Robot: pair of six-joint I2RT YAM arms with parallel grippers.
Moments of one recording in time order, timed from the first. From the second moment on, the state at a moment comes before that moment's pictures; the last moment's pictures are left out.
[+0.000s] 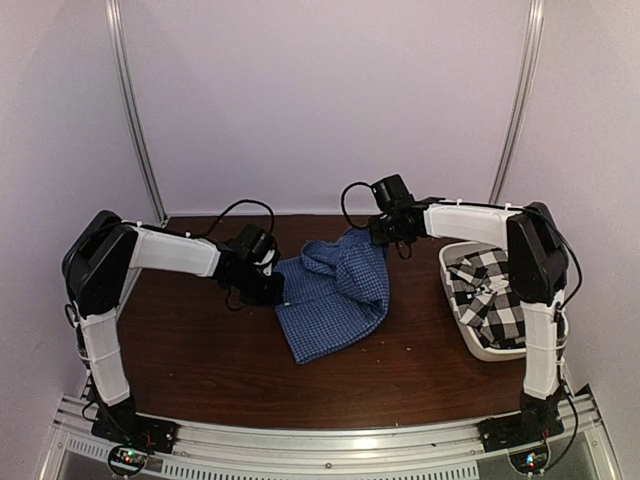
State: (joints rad) left arm -0.63 1.98 1.25 -0.28 0.11 -0.50; right arm 0.56 2.08 1.66 -0.35 0.38 0.28
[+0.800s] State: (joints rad) left arm -0.99 1.64 1.03 -0.41 0.00 -0.76; right arm 0.55 2.54 2.27 -0.32 0.19 0.11
